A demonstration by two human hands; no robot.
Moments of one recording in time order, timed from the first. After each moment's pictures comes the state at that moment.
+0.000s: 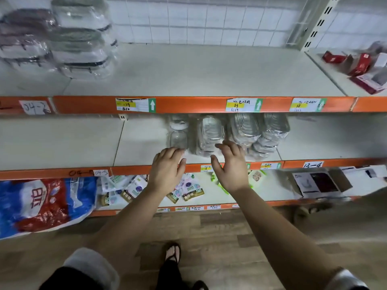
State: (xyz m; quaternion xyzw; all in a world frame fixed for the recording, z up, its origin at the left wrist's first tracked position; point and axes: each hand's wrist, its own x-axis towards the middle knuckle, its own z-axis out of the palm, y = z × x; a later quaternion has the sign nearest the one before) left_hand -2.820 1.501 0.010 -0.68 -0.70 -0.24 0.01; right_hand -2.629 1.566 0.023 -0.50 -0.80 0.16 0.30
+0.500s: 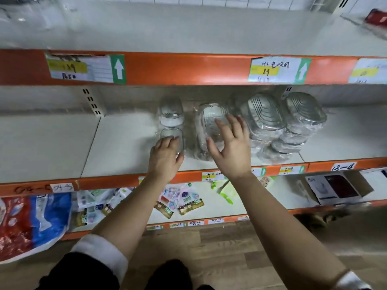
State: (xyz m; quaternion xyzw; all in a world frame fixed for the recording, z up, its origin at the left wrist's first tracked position) left_hand -2.855 1.628 -0.142 -0.63 -0.75 -0.20 -0.03; right_hand -2.668 1.664 -0.072 -0.49 -0.80 0.06 0.35
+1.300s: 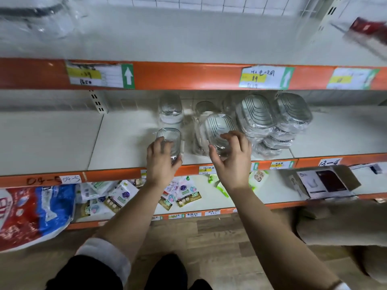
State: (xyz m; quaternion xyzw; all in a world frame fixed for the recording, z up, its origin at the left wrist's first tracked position) left_hand -2.847 1.587 -0.132 -0.58 -0.77 -0.27 -0.03; right_hand -2.654 1.617 -0.069 -0.53 -0.73 0.12 0.41
